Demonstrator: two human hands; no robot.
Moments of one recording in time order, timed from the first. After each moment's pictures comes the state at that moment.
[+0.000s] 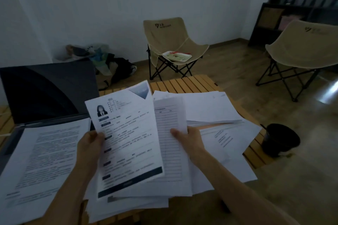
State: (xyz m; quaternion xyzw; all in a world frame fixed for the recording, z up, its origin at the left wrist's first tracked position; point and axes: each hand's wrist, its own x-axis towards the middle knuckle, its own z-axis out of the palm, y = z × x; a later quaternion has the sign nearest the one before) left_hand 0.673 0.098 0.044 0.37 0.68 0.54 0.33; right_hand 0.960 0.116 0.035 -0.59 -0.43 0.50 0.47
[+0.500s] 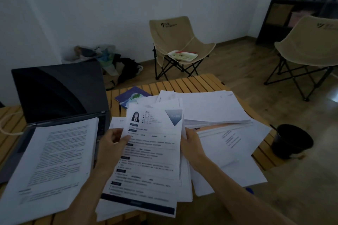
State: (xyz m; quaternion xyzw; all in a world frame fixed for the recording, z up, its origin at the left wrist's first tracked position) left_hand 0.700 0.093 0.046 0.46 0.66 0.48 0.35; right_hand 0.939 0.106 0.029 -0.53 -0.50 0.48 0.48
